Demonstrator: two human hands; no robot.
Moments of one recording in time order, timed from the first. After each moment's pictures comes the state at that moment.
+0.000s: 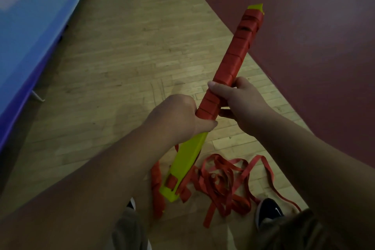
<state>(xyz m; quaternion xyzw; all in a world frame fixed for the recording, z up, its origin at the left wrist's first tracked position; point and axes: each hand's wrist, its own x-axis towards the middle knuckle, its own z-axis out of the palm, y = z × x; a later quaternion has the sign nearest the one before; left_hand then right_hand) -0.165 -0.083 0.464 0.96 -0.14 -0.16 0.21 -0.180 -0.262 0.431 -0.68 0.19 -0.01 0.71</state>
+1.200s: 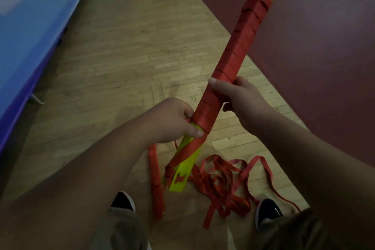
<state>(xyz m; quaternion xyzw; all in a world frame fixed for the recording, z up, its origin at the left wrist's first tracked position) -0.146 -0.061 0.458 0.90 -0.20 -0.26 0.28 -0.181 -0.269 0.438 -0.71 0.18 -0.02 0.68</state>
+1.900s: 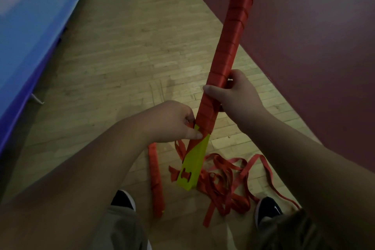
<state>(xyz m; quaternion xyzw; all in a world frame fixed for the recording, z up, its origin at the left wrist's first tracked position) -0.147 -0.066 0.462 0.92 -0.24 -0.28 0.16 -0.184 -0.257 0.438 -0.77 0.17 -0.09 0.60</state>
